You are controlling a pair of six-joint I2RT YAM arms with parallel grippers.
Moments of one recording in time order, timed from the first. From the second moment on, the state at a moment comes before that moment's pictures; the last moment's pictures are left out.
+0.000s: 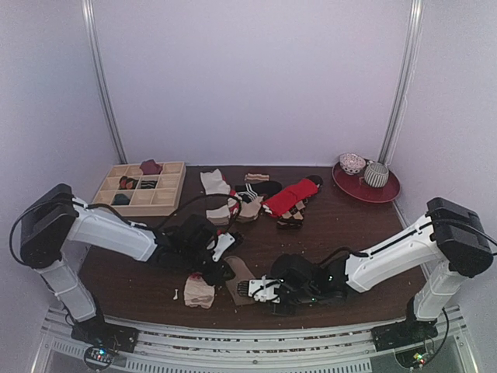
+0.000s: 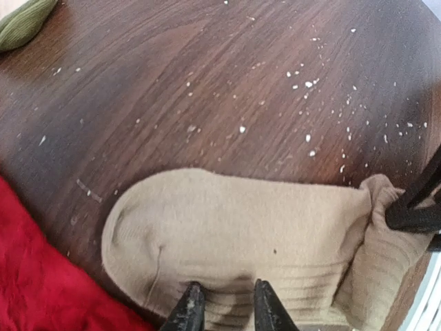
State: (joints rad) left arm -0.94 1.66 0.78 -0.02 0.16 -0.13; right arm 1.25 1.69 0.76 0.09 0.09 -0.35
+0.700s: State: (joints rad) left arm -0.94 1.89 0.90 0.18 0.23 -0.07; right arm 1.27 1.80 0.97 -0.16 0.06 -0.40
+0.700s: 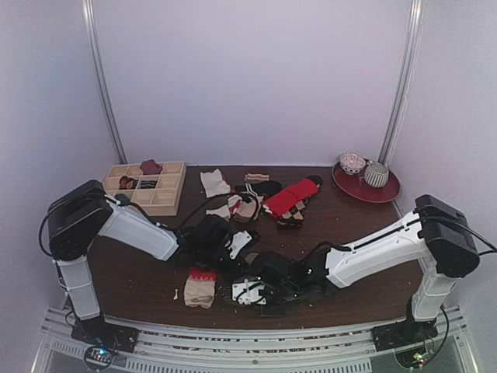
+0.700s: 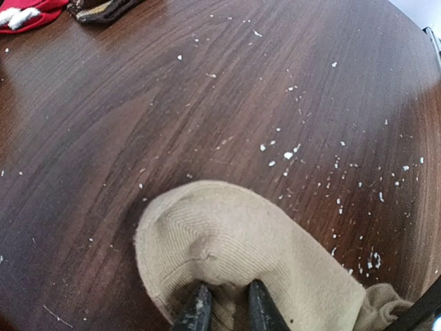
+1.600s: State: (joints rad) left arm -0.93 1.65 0.84 0.03 0.01 -0.01; right arm 1.00 1.95 0.95 0.06 -0.68 -0.04
